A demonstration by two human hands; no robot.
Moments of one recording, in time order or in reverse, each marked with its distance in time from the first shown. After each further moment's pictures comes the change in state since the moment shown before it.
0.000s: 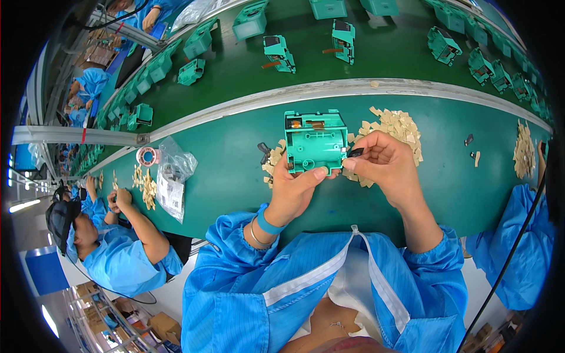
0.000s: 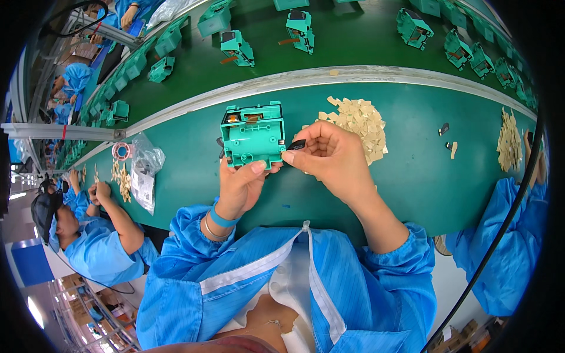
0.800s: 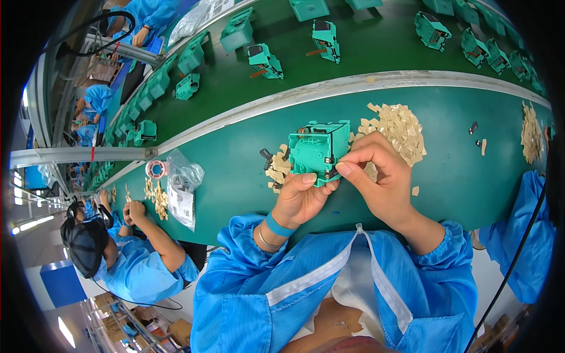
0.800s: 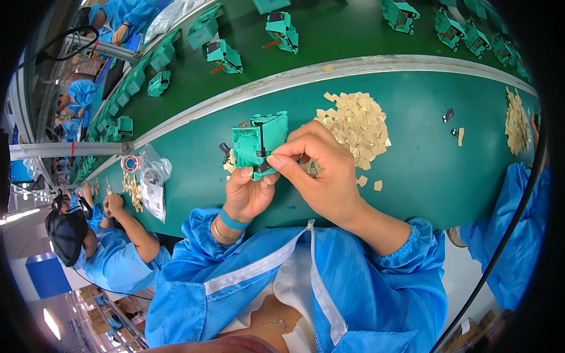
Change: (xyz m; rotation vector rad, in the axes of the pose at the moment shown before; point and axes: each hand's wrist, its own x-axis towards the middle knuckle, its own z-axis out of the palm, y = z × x) left_hand 0.000 -0.013 -0.007 -0.621 -0.145 -0.231; right_hand -0.010 0.003 0.016 -0.279 0.062 -0.479
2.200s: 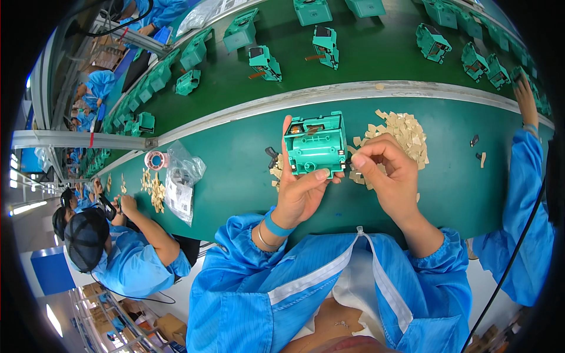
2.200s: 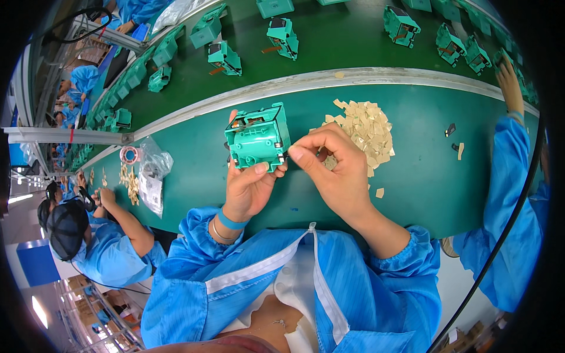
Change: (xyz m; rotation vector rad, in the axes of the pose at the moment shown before) left_hand 0.006 0.007 0.021 0.422 0.150 0.212; right_hand 0.003 0.008 -0.004 0.037 0.034 0.174
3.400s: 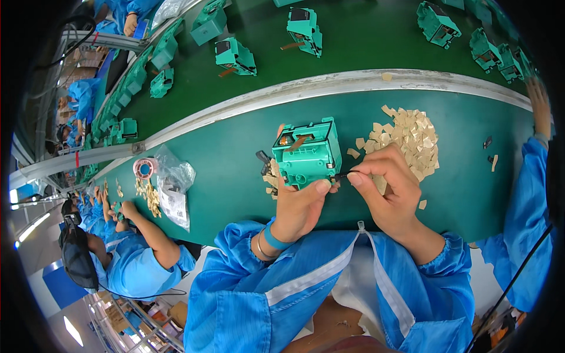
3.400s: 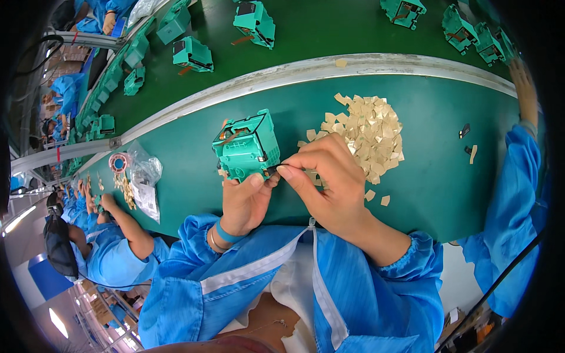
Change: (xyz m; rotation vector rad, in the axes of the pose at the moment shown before) left_hand 0.001 -0.013 -0.007 0.077 0.188 -0.066; right_hand 0.009 0.005 0.001 -0.278 -0.008 -0.182
